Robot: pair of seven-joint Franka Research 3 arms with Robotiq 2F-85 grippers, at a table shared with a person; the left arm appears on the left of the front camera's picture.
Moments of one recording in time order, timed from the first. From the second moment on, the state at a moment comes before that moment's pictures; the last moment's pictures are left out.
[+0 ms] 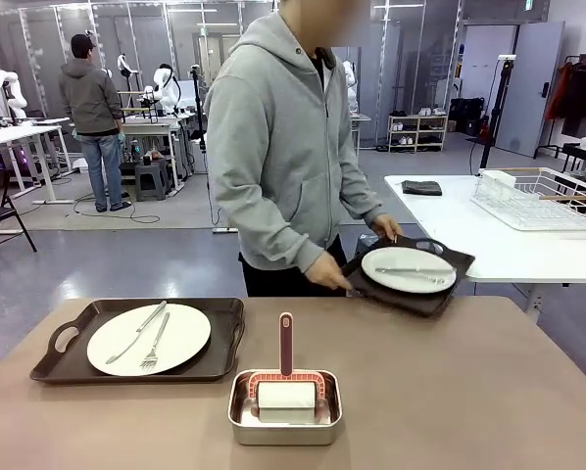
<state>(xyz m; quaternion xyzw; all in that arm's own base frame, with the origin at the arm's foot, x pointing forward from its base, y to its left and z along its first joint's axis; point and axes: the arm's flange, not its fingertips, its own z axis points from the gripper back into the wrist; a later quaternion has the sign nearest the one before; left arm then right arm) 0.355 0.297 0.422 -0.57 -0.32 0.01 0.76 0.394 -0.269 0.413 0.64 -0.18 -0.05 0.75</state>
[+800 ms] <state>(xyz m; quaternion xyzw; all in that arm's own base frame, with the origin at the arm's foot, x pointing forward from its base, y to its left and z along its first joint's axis) 0.355 0.297 0.422 -0.57 -0.32 0.01 0.76 0.394 -0.269 0.413 0.64 -0.18 -0.05 0.75</state>
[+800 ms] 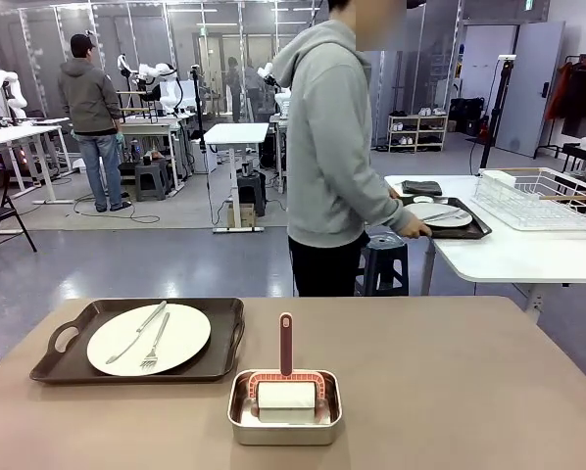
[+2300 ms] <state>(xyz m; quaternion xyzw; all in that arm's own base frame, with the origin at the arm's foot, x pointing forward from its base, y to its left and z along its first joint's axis) 0.355 0.297 0.422 -0.57 -0.32 0.01 0.76 0.516 0.235 0.459 0.18 0.07 0.57 0.80</state>
